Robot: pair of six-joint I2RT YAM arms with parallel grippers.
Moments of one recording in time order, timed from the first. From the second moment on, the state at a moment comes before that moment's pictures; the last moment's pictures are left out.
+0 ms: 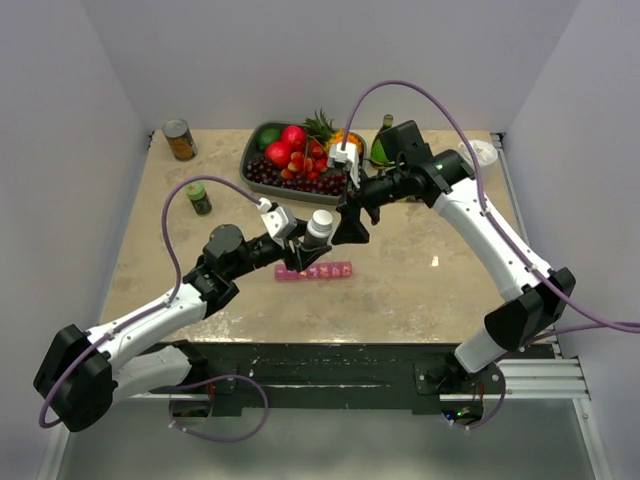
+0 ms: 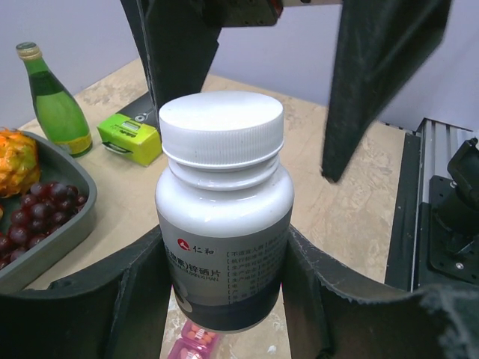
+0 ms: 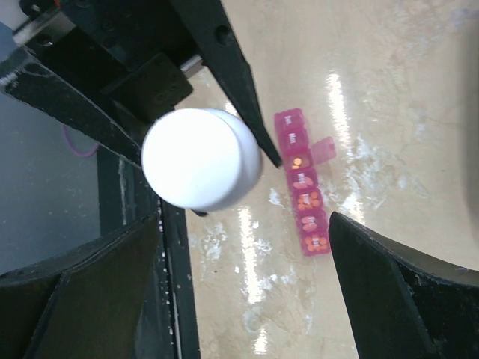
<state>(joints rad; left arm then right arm) -0.68 1.07 0.59 0.53 0.42 -0.06 0.55 1.58 1.72 -1.03 -0.81 -0.43</state>
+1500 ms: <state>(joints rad) -0.68 1.05 0.53 0.51 0.78 -0.05 0.70 1.54 1.79 -1.35 -0.93 -1.21</state>
